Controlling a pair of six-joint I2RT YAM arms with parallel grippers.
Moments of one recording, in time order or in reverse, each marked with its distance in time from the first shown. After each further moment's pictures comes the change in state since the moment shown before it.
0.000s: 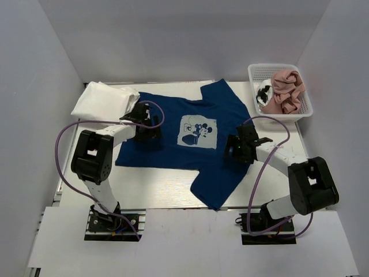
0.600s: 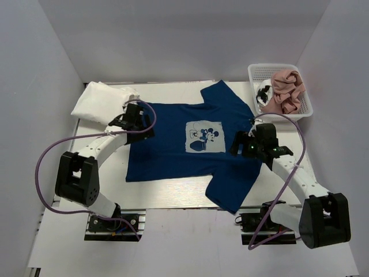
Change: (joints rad) left arm -0.031 -0.301 -0.105 -0.179 -0.156 -0.115; right arm -0.177 -0.313 -0.096 0.022 -0.203 -0.212
